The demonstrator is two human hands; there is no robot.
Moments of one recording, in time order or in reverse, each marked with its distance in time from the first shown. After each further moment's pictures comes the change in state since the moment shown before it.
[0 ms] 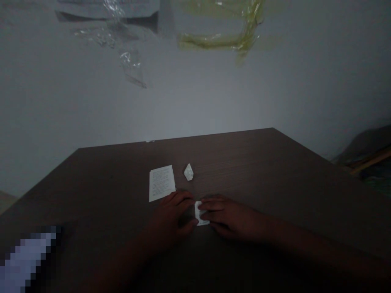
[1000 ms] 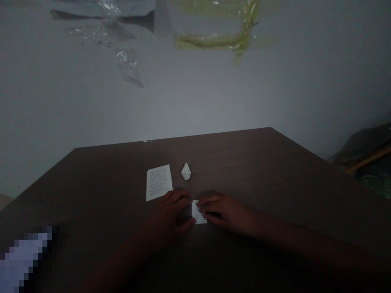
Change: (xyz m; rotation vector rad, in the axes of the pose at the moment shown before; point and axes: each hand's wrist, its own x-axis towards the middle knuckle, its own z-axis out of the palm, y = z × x) left_hand 0.005 0.008 -0.005 -0.005 -0.042 -0.079; right_hand 0.009 0.016 0.013 0.155 0.126 0.118
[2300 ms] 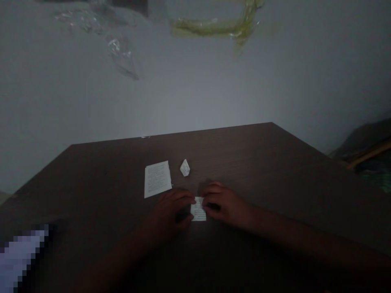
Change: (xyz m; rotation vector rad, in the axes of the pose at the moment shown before) left_hand 0.000 -0.006 0.006 -0.046 -0.033 0.030; right_hand 0.004 -0.003 -0.004 -0.130 0.102 -0.012
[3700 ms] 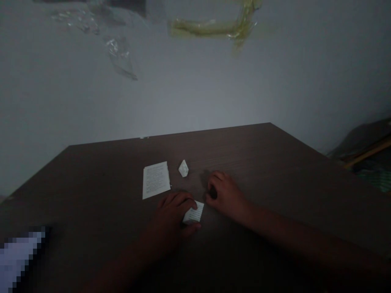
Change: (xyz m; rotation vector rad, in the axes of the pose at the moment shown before) left_hand 0.002 0.026 0.007 0.060 -0.031 -0.091; right_hand 0.012 0.004 0.004 -0.220 0.155 0.390
